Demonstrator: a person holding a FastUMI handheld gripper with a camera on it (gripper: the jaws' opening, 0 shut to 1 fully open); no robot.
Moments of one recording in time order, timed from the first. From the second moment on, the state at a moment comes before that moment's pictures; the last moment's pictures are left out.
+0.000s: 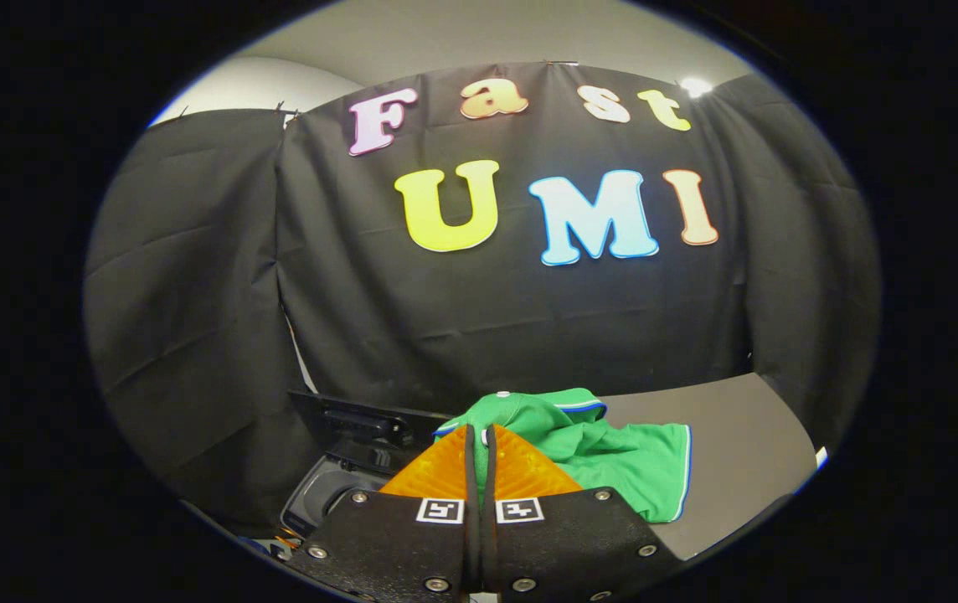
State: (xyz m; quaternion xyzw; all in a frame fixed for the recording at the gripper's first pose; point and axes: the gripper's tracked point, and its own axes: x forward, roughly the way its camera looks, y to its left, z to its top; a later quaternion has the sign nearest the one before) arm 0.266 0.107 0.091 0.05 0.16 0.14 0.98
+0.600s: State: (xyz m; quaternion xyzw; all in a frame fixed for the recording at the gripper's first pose) arm 0.244 0.234 0.075 0.02 0.16 0.22 0.96
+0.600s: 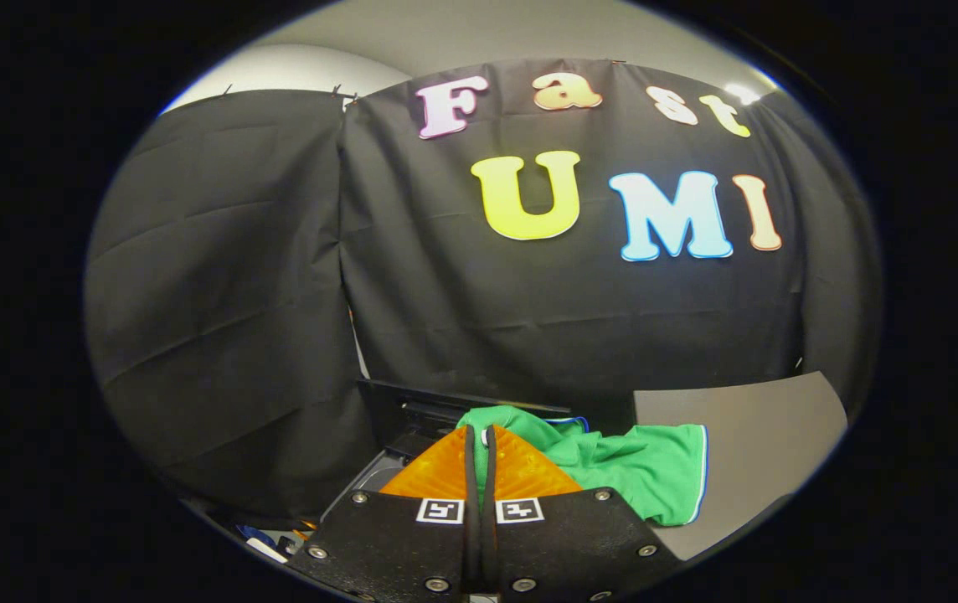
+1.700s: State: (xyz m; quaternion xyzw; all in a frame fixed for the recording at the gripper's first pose) arm 0.251 0.315 -0.082 0.01 0.23 0.22 0.95
